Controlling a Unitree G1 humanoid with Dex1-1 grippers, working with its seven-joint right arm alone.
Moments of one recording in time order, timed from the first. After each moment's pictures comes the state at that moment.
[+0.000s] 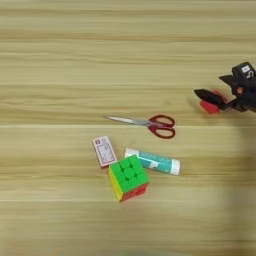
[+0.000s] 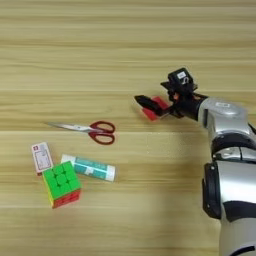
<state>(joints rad) -0.79 -0.59 -0.14 1.24 0.04 -0.09 0.87</state>
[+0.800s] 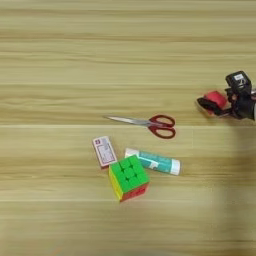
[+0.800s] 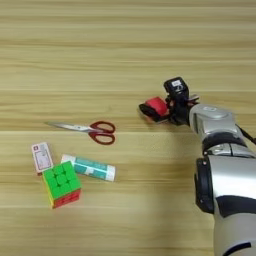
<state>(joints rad) -0.81 -0.57 -0.11 1.32 -0.04 -0.03 0.69</state>
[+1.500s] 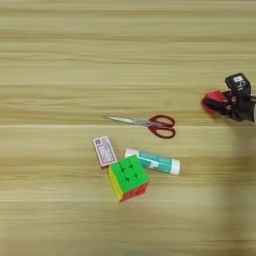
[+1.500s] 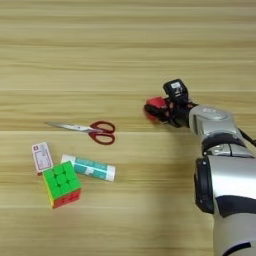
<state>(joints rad) -0.81 -0.56 -0.12 1.33 -0.05 -0.03 0.69</state>
